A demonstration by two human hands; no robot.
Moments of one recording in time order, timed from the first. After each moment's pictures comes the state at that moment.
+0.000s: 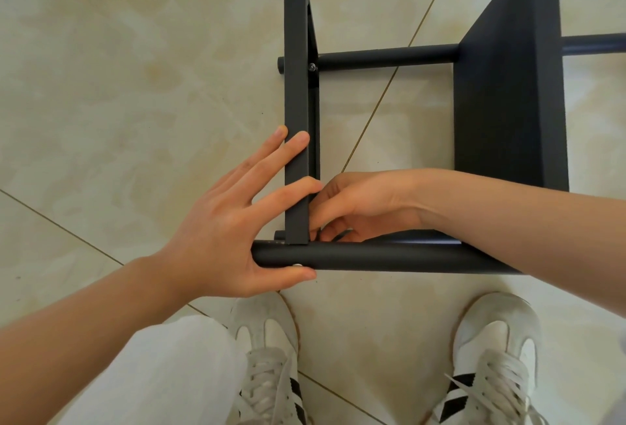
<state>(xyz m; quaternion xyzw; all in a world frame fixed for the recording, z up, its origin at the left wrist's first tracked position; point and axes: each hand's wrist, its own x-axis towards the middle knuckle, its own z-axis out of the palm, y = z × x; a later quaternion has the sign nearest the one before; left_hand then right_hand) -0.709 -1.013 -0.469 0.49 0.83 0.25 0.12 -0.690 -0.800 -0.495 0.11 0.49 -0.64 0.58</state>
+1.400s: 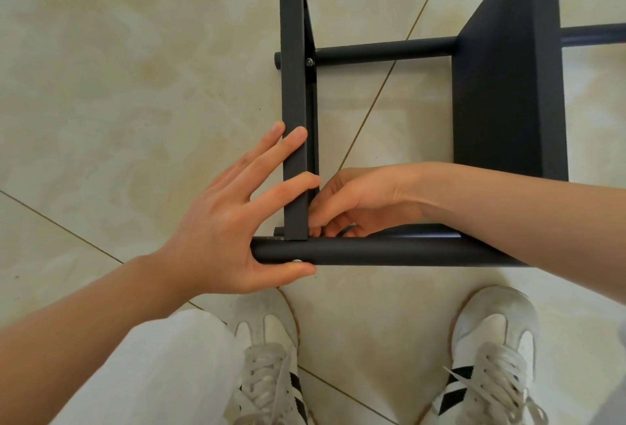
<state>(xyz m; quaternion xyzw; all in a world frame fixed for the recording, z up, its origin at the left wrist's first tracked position) -0.708 -1.013 -0.471 0.49 0.83 0.25 0.11 -0.690 -0.793 -0.500 0.09 0.49 -0.64 0.59</state>
